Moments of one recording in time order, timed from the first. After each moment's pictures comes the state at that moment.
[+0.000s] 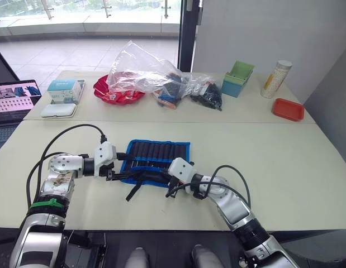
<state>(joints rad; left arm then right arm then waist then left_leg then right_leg) -0.51 0.67 0.04 0.49 -0.29 -0.08 -1.34 -0.40 -0.20 0.40 0.06 -0.11 0.20 0.63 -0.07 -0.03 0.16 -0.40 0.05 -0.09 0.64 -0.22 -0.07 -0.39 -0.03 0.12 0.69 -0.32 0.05</state>
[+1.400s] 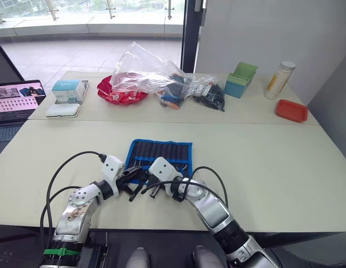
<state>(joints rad) -0.13 0.45 0.06 0.01 -0.28 0.21 -0.74 -0.41 -0.02 0.48 0.05 -0.17 0.37 0.44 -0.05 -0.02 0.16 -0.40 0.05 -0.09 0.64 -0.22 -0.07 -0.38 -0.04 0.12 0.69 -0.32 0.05</state>
